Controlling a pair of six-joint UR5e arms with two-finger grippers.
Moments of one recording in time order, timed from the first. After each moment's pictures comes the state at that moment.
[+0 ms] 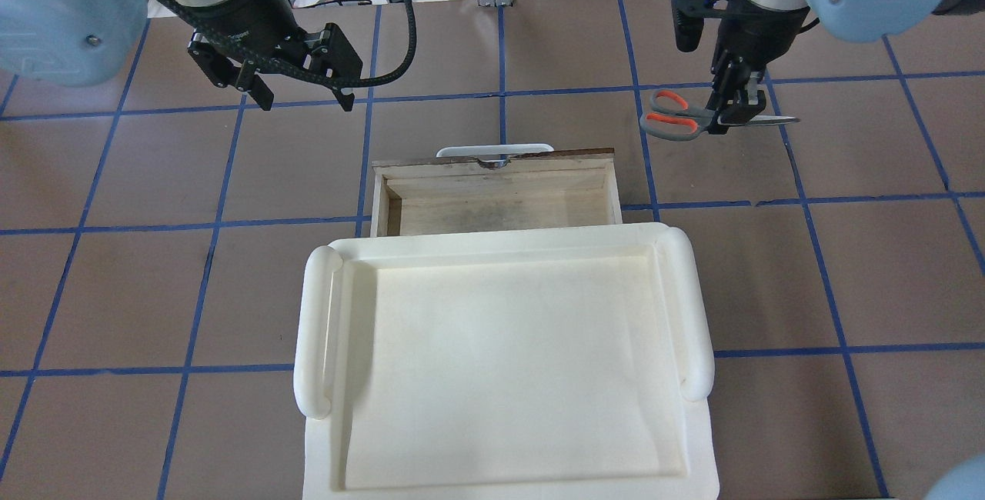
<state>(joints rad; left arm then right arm) -1.62 -1.66 -1.48 -1.54 1.51 0.05 1.54 -1.34 1.50 -1.60 -1.54 -1.49</state>
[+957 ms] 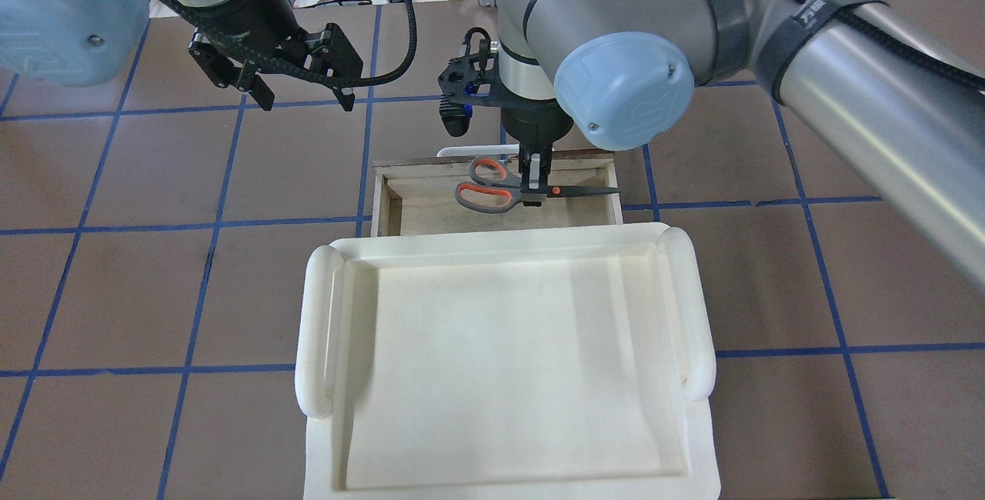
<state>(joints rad) -1.62 -1.66 -1.48 -1.54 1.51 0.05 1.94 -1.31 1.51 -1.66 -1.51 -1.12</state>
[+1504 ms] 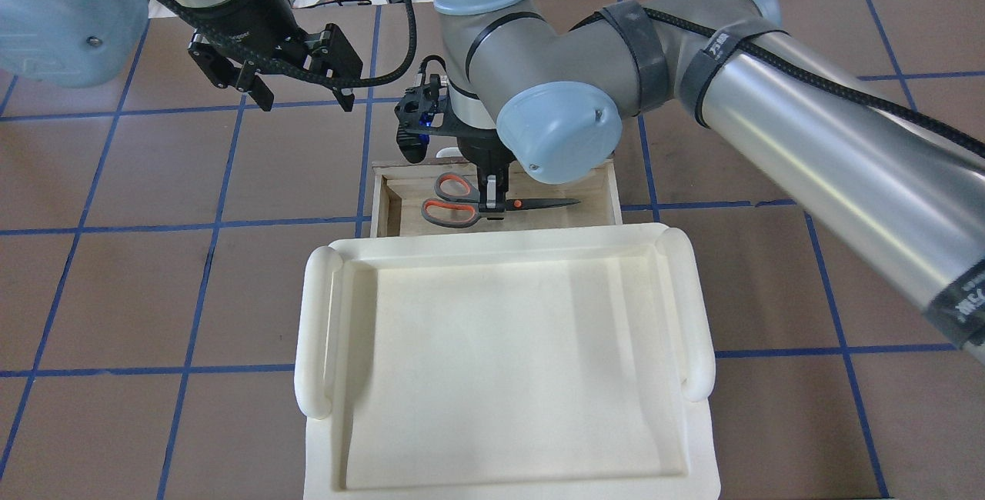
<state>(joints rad) -1.62 -1.66 -1.48 -1.54 1.51 0.05 2.00 -1.25 1.51 -1.74 -1.51 -1.09</state>
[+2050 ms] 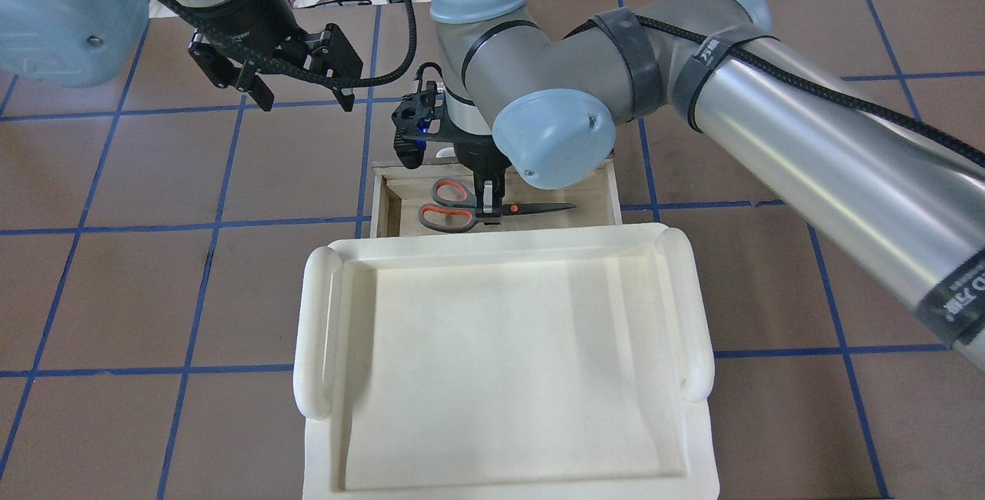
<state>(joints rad) -1.62 -1.66 -1.48 -1.54 1.51 0.05 2.00 -1.24 1.52 -1.75 -1.50 -1.09</state>
